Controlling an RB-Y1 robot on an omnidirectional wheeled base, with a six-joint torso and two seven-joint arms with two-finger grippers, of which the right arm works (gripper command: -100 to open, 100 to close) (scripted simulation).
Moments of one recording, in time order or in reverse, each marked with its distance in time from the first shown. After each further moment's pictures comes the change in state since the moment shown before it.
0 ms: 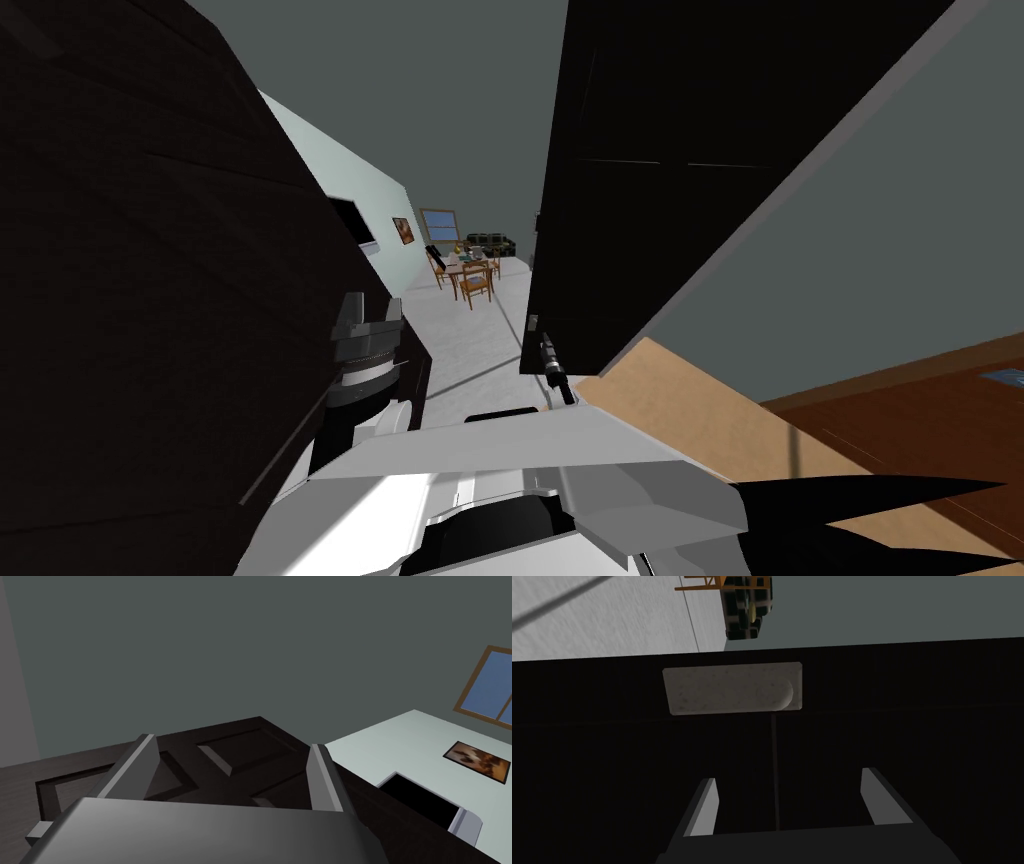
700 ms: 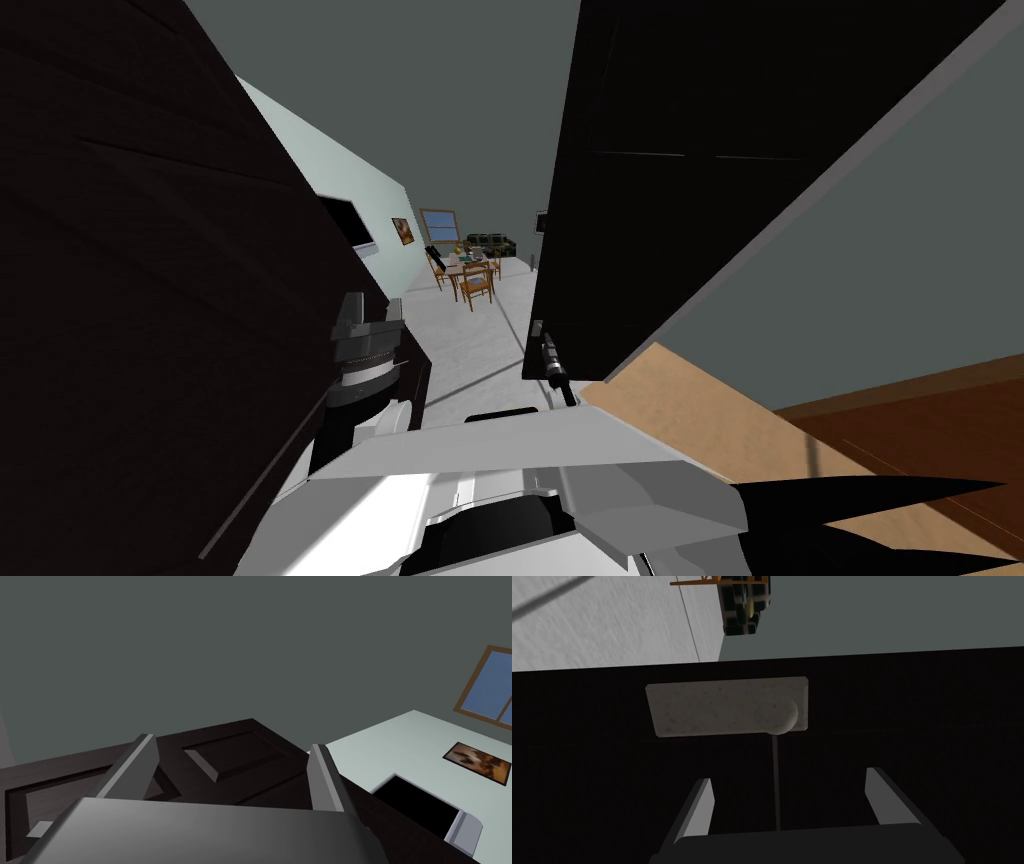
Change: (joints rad) arm 0.007 -0.003 -0.013 0.006 -0.008 -0.018 0.005
